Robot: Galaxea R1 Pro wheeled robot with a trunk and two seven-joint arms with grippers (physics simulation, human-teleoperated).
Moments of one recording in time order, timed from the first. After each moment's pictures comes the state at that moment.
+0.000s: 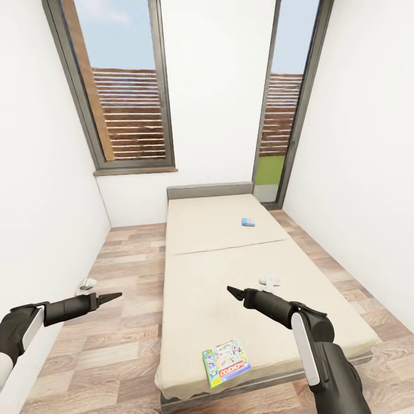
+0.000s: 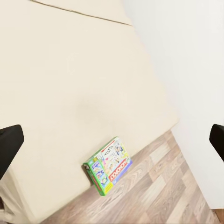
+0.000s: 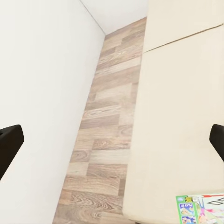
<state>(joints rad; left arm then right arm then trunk) -0.70 0.41 0.22 -0.56 0.11 0.51 -1.17 -0.36 0.11 -0.11 -1.47 -0.15 0.79 0.50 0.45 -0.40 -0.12</state>
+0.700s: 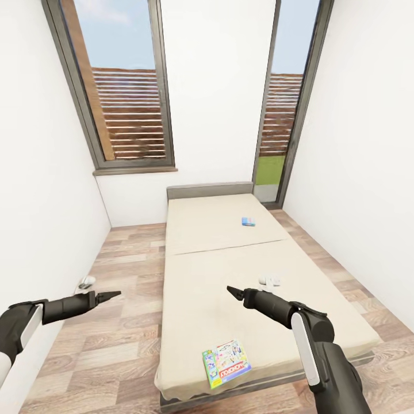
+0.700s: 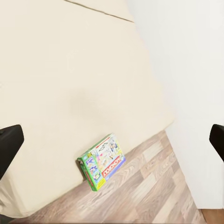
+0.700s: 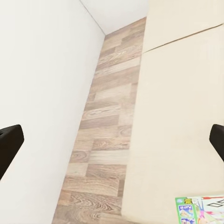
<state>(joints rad) -0.70 0.42 0.22 -0.59 0.12 0.61 -1.16 -0.36 0.11 -0.11 -1.47 -0.15 0.79 0.51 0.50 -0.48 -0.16</state>
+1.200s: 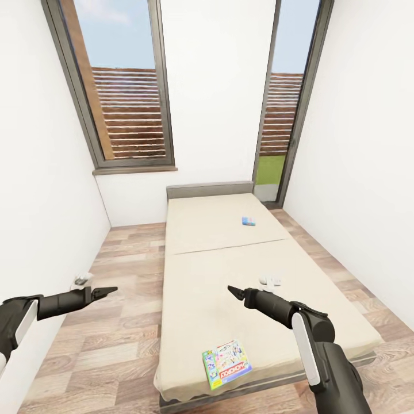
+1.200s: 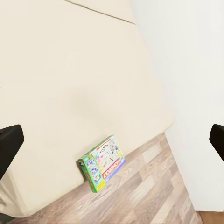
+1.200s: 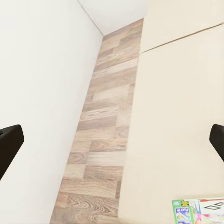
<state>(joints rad) -0.70 0.43 0.23 -0.64 0.12 0.69 -1.17 -0.36 0.11 -0.11 -1.47 -0.15 0.79 0.50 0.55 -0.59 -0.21</state>
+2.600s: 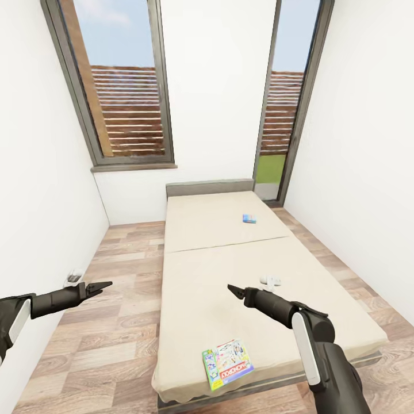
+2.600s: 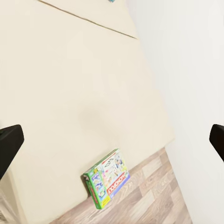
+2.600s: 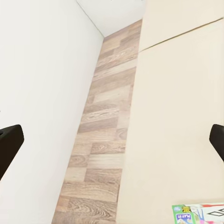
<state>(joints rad) -0.70 0.44 0.30 -0.66 0.12 0.72 -1.17 -0.36 0.12 -0.12 -1.47 -0.17 0.79 0.50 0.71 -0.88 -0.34</state>
